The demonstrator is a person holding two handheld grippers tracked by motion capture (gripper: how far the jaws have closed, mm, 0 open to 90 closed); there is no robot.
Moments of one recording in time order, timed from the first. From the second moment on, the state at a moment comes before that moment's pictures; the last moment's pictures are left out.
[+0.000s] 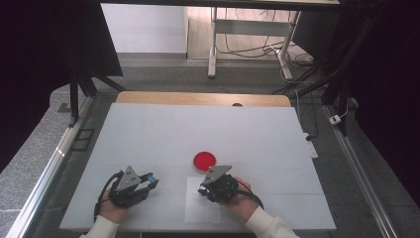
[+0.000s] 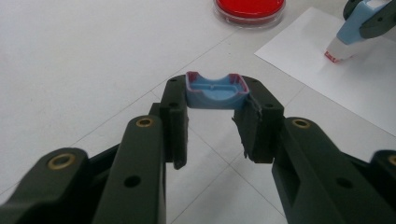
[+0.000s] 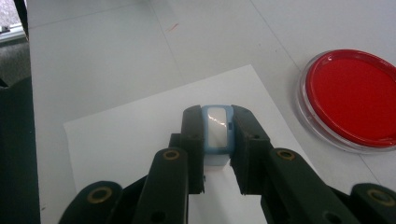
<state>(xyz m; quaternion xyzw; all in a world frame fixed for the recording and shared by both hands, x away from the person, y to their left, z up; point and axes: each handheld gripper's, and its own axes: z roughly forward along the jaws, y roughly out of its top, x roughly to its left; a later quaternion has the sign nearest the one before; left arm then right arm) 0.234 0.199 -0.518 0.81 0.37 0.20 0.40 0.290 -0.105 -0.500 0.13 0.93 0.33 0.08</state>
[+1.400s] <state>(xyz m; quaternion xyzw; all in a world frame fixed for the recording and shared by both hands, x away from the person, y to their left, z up) 0.235 0.199 -0.519 0.81 0.37 0.20 0.40 0.290 -0.109 -0.502 0.13 0.93 0.34 0.08</state>
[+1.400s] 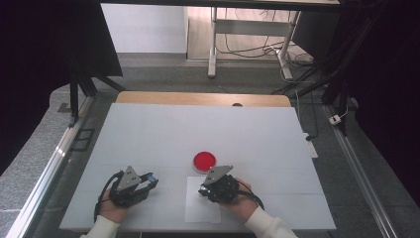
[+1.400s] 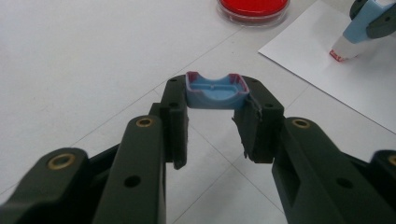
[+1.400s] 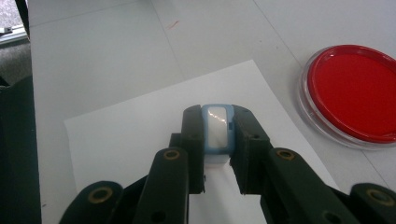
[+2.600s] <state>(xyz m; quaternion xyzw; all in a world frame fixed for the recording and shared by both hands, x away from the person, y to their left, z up) 0.236 0.201 -0.519 0.81 0.38 0.20 0.40 0.295 -0.119 -0.486 0.15 0.91 0.38 0.06</state>
